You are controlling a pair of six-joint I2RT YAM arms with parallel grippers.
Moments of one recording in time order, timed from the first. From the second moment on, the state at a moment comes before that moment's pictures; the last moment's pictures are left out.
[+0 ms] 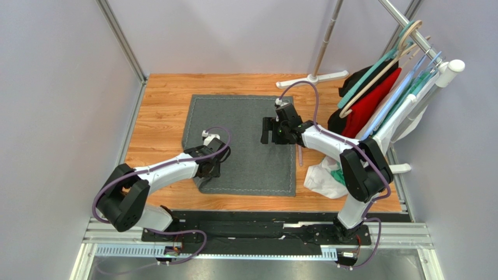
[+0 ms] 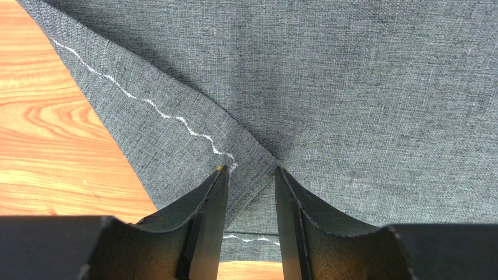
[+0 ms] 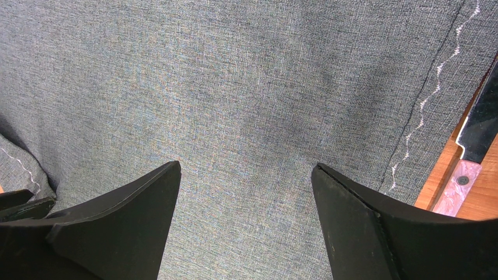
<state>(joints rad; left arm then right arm) -0.69 1.39 0.72 -0.51 -0.38 -0.59 0.54 1.73 1.12 -0.25 -0.03 0.48</state>
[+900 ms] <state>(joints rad) -0.69 1.36 0.72 -0.57 -0.44 -0.63 0.54 1.75 1.12 -0.25 -0.03 0.48</state>
